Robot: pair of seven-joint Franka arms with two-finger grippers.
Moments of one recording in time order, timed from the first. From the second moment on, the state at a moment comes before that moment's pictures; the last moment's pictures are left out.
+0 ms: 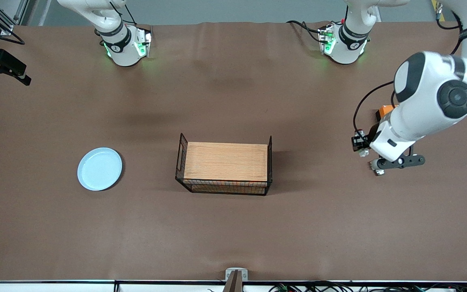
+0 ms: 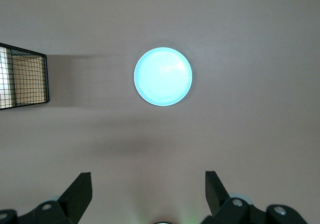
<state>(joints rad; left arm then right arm) -0.10 0.20 -0.15 -1.68 -0.04 1.82 -0.36 -0.02 -0.19 -0.04 -1.69 0.02 1.51 -0.01</state>
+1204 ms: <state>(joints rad) -0.11 0.21 -0.48 -1.42 -0.04 1.72 -1.39 -0.02 -0.19 -0.04 -1.69 0.01 1.50 -0.01</state>
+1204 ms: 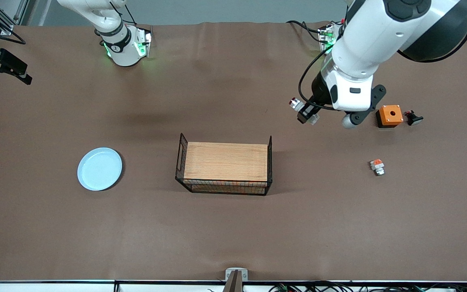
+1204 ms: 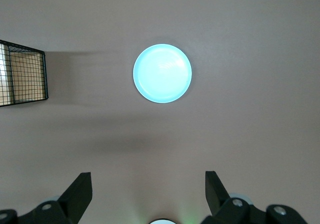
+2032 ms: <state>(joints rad) -0.12 0.22 -0.52 -1.42 -0.04 1.72 -1.70 -0.05 0.13 -0.05 -1.67 -0.08 1.63 -0.03</state>
